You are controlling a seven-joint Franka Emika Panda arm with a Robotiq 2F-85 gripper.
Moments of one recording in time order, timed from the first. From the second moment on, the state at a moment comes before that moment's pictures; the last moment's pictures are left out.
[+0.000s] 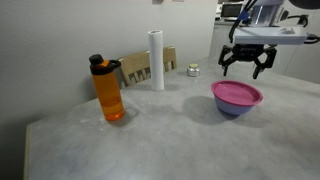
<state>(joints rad) 0.04 0.12 -0.01 -2.34 -0.18 2.51 1.19</state>
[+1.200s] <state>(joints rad) 0.04 0.44 -0.04 -2.00 -0.05 2.45 1.04</state>
